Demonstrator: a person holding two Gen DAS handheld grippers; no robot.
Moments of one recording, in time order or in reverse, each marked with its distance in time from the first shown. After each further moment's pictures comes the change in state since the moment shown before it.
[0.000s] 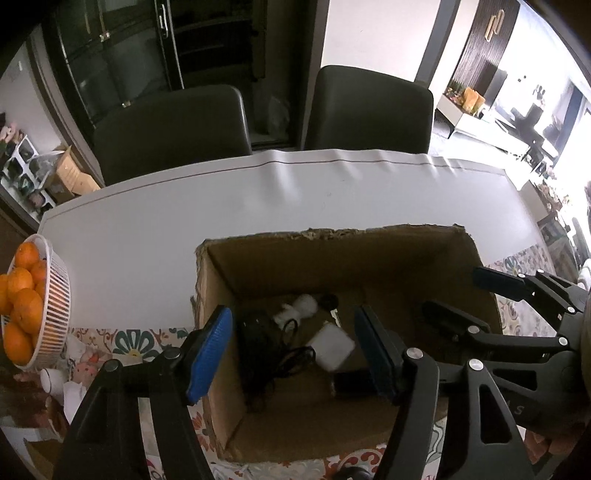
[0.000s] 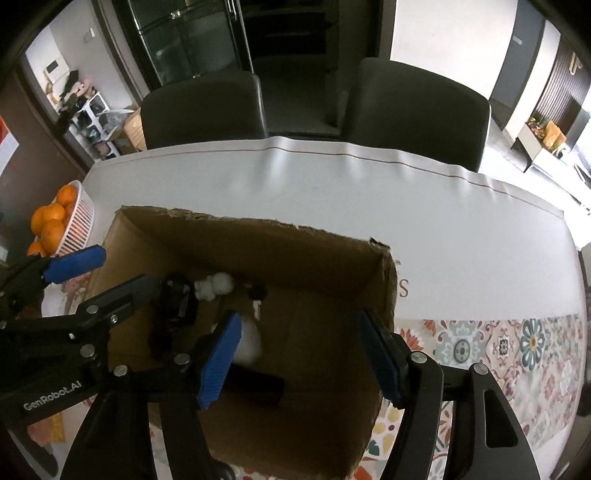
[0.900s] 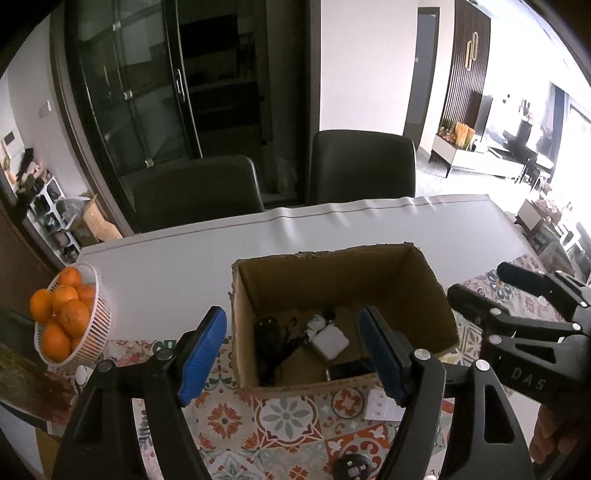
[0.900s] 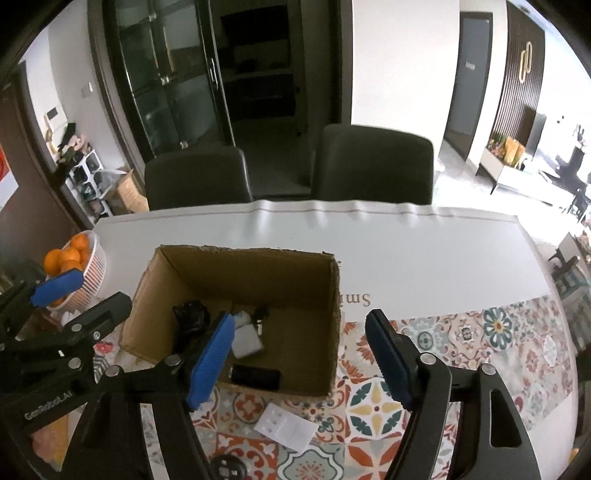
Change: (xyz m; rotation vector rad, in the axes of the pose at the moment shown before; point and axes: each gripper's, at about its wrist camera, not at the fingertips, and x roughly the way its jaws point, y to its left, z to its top) left arm -0.106 -0.020 -0.053 0.052 -0.261 0.069; right arm -0.103 0.003 -0.057 0.084 -0.275 -0.075
